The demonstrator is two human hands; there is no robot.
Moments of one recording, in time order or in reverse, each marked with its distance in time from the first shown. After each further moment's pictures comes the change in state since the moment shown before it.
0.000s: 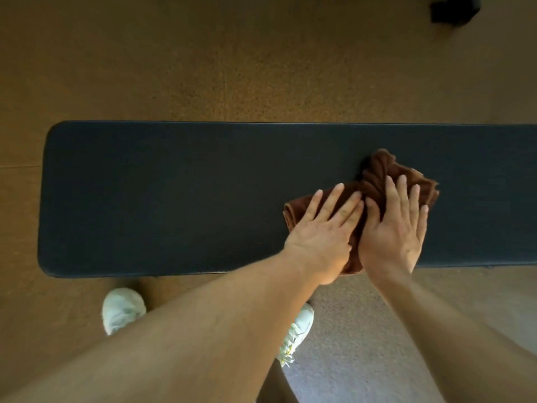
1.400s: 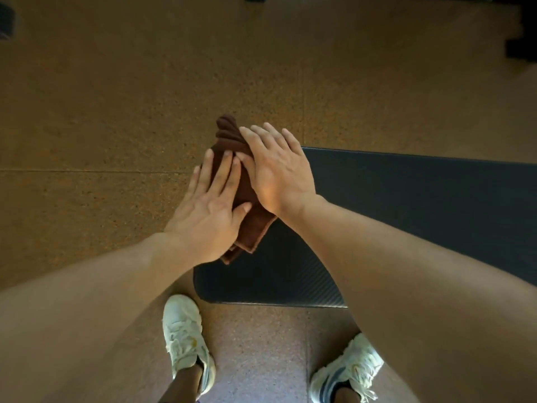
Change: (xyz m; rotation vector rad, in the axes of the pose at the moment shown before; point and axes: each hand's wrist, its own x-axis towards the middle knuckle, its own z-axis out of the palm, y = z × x) left_hand -0.221 -0.351 -0.029 -0.080 0.211 -0.465; right_hand -0.042 -0.409 0.128 -0.045 -0.225 -0.781
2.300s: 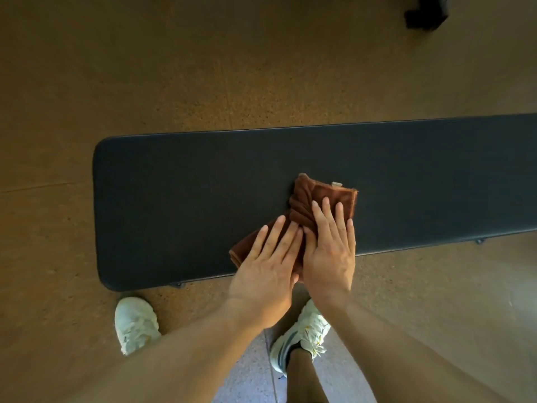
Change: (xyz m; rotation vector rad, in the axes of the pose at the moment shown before) left_hand -0.063 0.232 0.092 0.038 -0.126 0.455; right_hand -0.267 0.141 -0.012 0.113 0.232 0.632
